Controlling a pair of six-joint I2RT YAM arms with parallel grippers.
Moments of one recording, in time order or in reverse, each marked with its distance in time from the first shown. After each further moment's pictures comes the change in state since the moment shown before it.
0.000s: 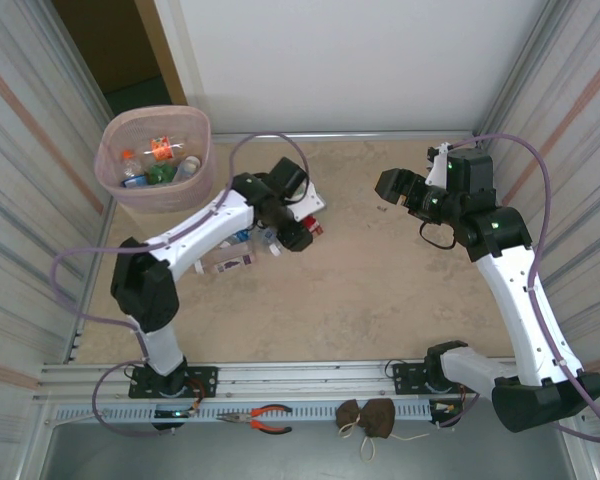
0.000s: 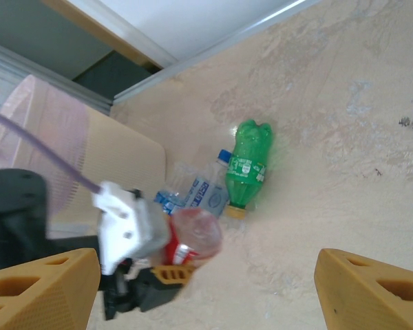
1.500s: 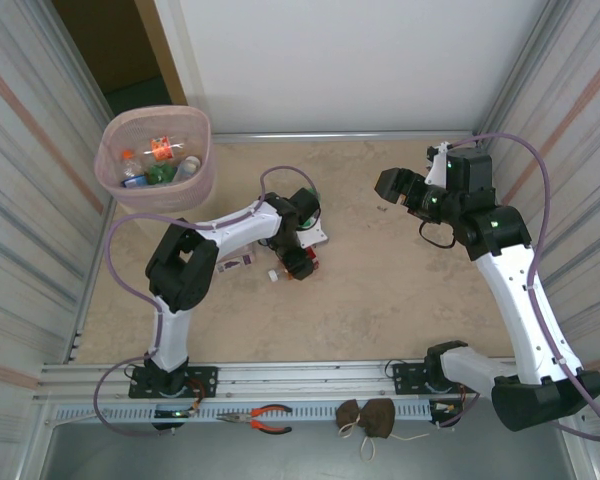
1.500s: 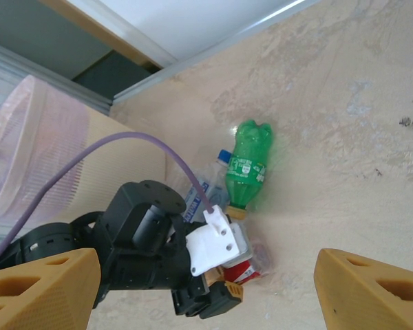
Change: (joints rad) left arm -0.044 0.250 -0.102 0.033 -0.007 0.012; right arm 0.000 0.006 0.004 0.000 0.000 0.001
